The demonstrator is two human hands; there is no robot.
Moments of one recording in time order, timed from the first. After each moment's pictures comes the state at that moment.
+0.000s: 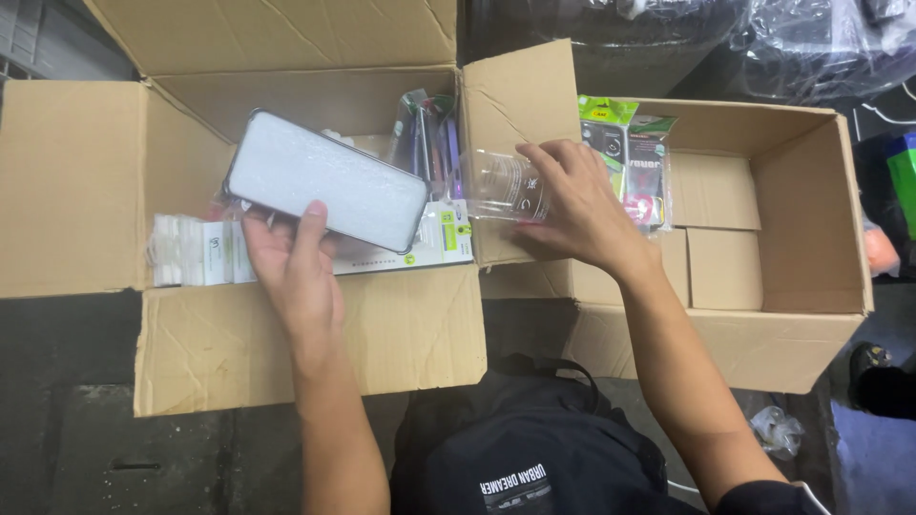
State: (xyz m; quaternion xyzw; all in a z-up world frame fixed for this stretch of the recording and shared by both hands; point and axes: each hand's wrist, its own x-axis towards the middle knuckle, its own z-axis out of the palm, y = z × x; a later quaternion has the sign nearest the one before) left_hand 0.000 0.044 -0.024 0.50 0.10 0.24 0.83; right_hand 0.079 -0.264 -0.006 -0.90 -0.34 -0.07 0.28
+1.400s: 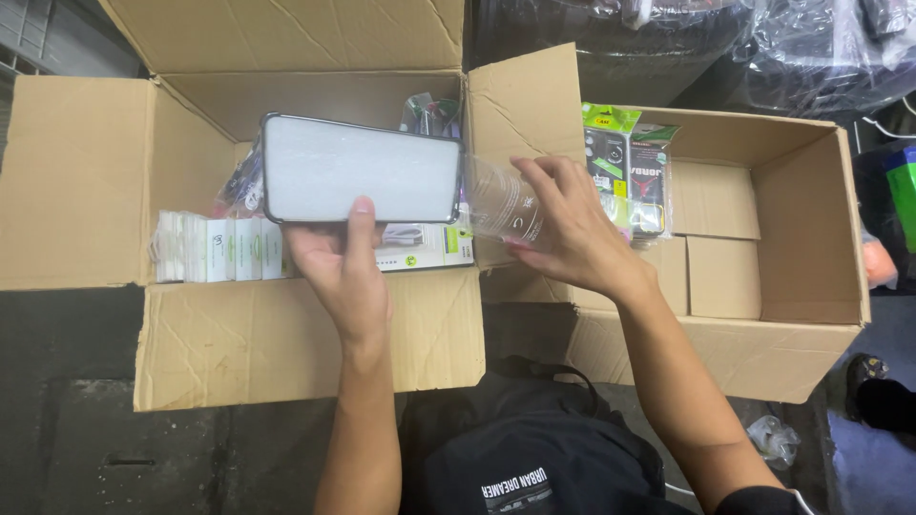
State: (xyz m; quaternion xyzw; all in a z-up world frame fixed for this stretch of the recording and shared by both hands) left_hand 0.000 -0.011 -0.016 0.53 0.09 0.29 0.79; right_hand 0.062 -0.256 0.004 -0.88 -0.36 -0.06 0.31
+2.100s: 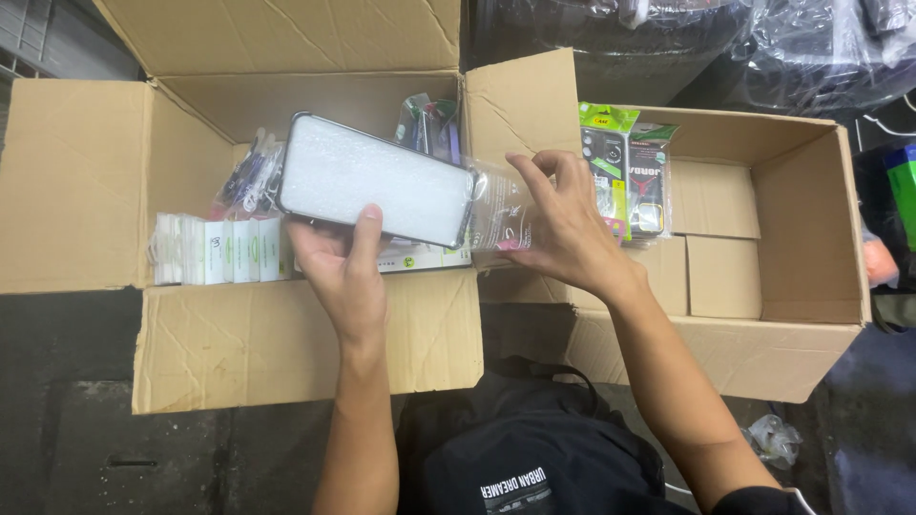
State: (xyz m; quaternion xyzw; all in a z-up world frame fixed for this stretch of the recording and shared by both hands) left_hand -0.001 -0.009 -0.019 0.57 0.07 0.28 0.77; right_hand 0.064 -0.251 -0.005 -0.89 -0.33 -0.08 0.30
